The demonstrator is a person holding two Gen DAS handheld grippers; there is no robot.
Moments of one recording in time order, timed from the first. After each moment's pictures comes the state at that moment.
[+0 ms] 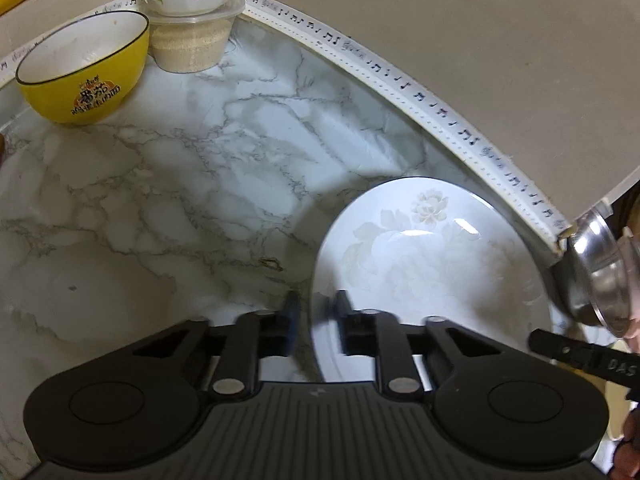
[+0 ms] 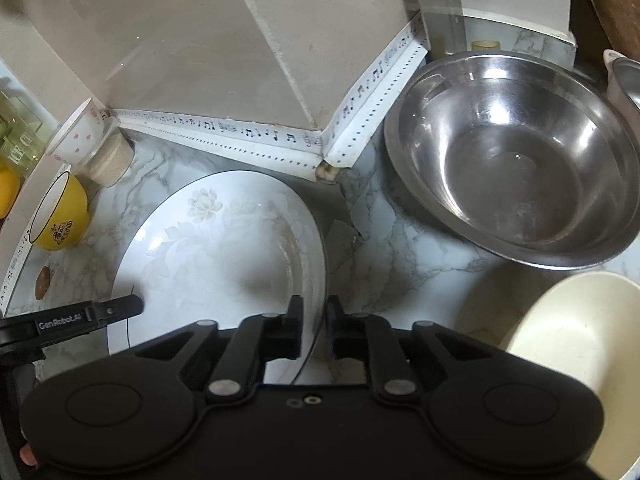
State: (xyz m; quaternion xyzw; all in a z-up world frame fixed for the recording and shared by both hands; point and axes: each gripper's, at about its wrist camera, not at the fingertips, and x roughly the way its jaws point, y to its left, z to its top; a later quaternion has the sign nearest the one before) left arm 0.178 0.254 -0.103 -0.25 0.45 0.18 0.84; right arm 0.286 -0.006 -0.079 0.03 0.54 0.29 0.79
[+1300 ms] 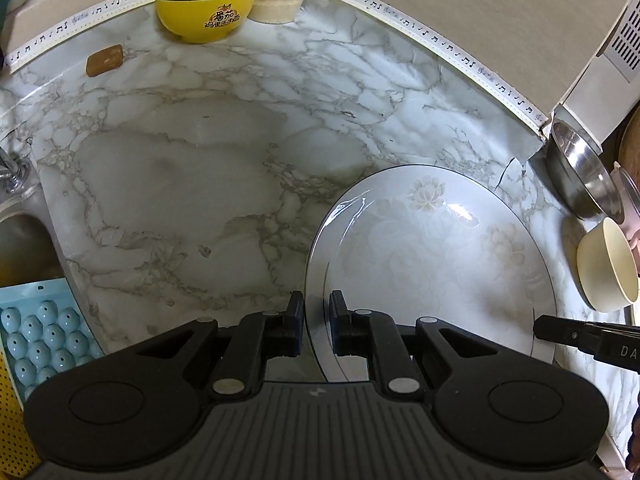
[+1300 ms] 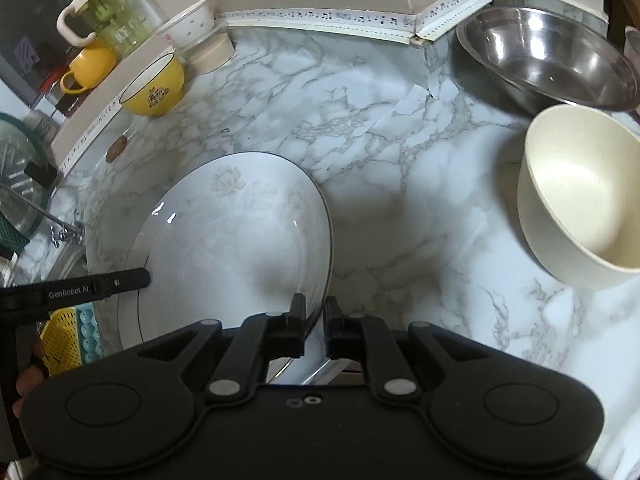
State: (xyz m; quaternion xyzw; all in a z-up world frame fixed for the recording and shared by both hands) left arm 0.017 0.196 -0.094 -0.24 0.46 0.23 0.83; right arm 0.170 -0.047 -0.072 -0.02 0.54 0.40 0.74
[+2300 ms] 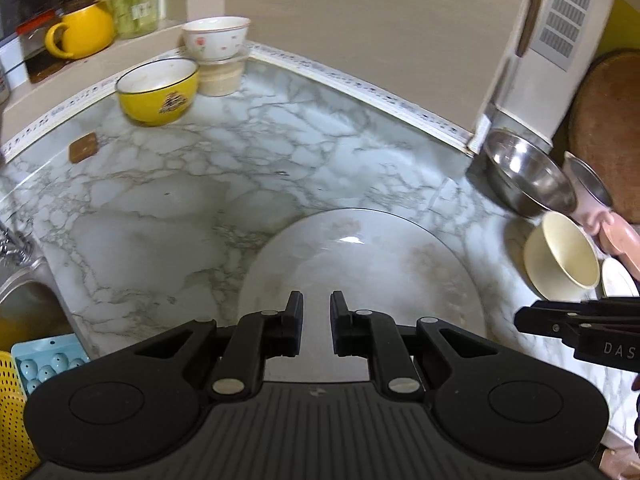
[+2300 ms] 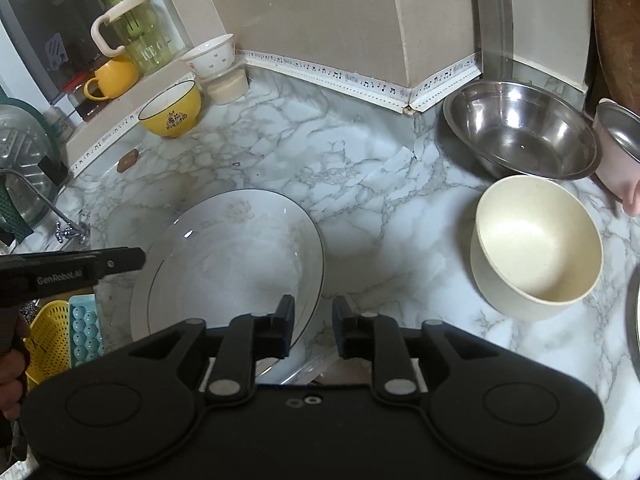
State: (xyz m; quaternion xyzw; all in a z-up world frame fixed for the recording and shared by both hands) left arm 0.025 0.138 -0.036 -0.16 0.41 0.20 0.87; right arm 0.152 -0.074 -0.026 -0.06 0.47 0.41 0.78
